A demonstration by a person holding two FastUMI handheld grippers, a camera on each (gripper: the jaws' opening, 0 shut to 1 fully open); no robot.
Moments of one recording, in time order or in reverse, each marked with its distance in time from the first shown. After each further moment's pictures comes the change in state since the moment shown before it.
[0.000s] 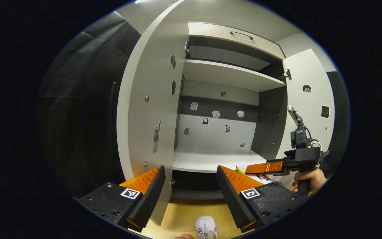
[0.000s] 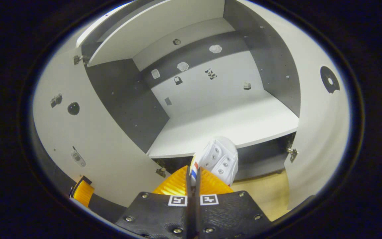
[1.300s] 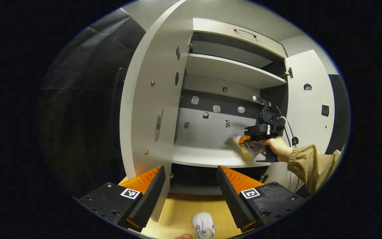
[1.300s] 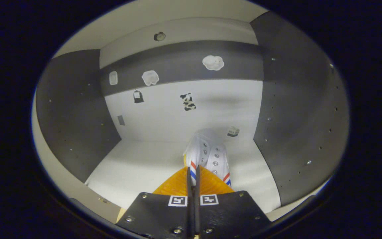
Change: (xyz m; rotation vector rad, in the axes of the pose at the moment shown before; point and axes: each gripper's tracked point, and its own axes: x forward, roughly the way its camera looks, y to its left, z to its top) left arm -0.004 0.003 -0.021 -0.031 0.049 -0.004; right arm 0.152 -0.082 0.150 -0.272 -0.095 -0.287
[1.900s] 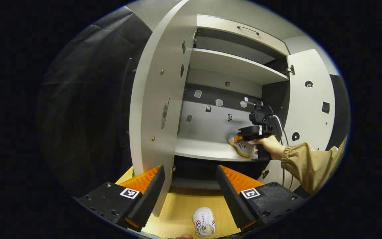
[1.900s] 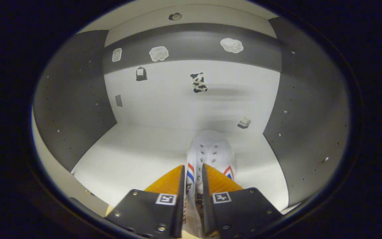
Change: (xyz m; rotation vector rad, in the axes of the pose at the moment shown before) left arm -0.015 0.007 -0.022 -0.022 0.057 0.019; right arm 0.008 0.019 -0.019 -0.087 0.021 0.005
